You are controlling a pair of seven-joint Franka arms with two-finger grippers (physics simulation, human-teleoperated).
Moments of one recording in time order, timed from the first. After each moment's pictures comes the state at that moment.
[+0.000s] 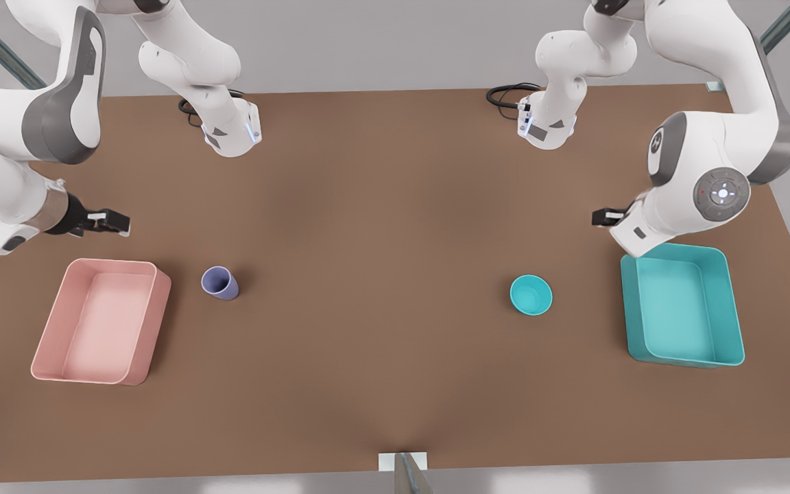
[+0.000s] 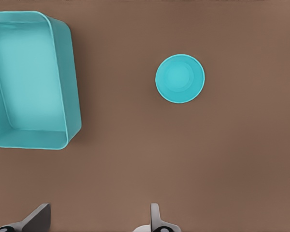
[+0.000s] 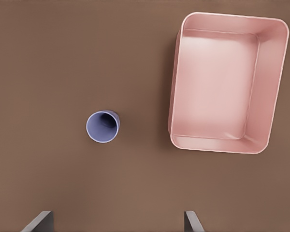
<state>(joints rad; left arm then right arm) -0.09 0.20 -0.06 -1.48 0.09 1.35 -0.02 -0.09 0.09 0.03 -1.51 -0.01 1.45 -0.05</state>
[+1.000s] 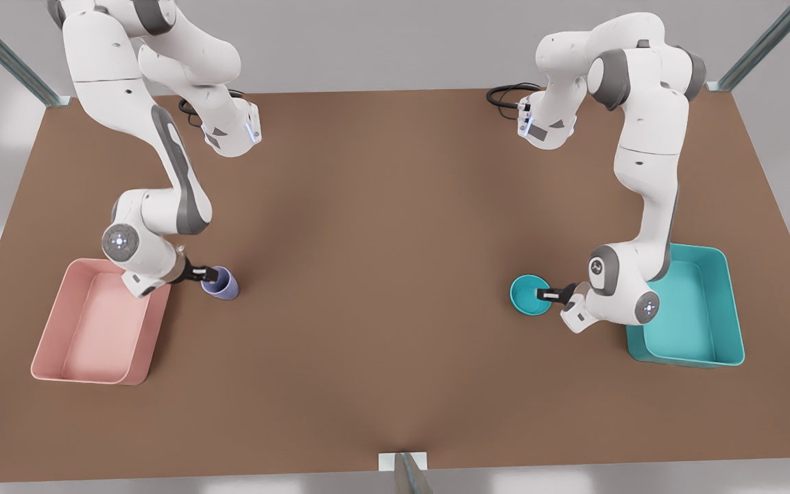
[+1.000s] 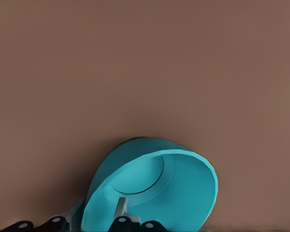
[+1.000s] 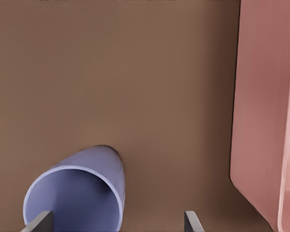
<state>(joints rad) -0.02 0.69 -0.05 -1.71 -0.37 1.99 0.18 -0.01 0.24 0.03 -2.16 -0.01 2.29 0.10</state>
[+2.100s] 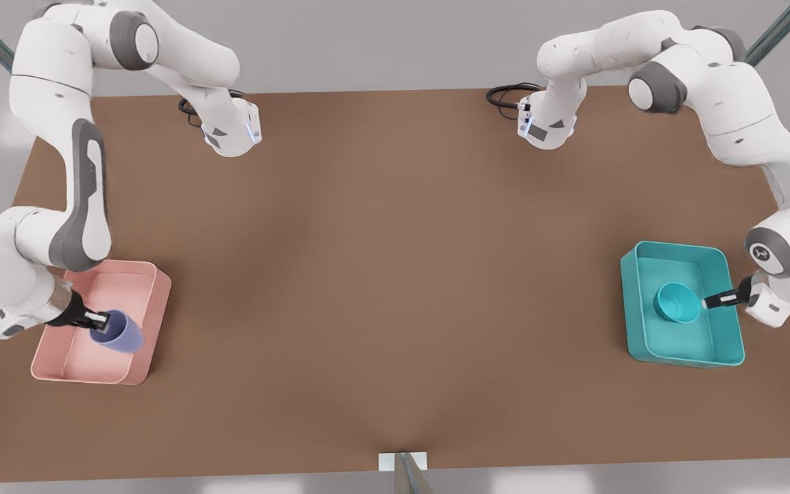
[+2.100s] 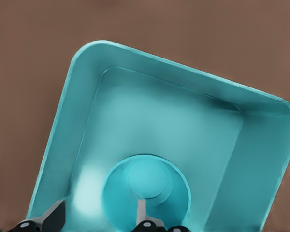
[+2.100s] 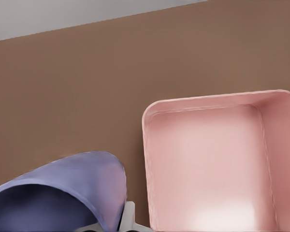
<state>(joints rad) 0.16 0.62 0.28 -1.43 -0.16 1.97 0.35 -0.21 0.42 -0.01 -1.55 0.03 2.06 -0.06</state>
